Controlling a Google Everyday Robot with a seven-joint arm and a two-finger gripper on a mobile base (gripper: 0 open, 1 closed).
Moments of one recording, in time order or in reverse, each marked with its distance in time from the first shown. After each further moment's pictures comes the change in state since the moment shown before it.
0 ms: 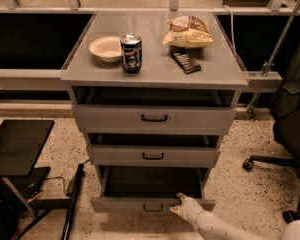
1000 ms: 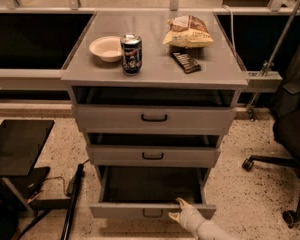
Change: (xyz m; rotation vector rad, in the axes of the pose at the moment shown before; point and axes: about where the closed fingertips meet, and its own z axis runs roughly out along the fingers) arm -0.003 0.029 -0.016 -0.018 -0.044 0.012
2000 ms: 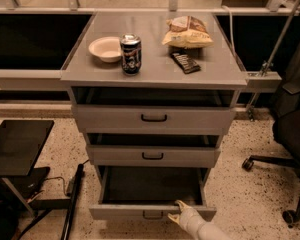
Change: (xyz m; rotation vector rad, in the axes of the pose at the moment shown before) arm 0.003 0.003 -0.007 0.007 -0.008 0.011
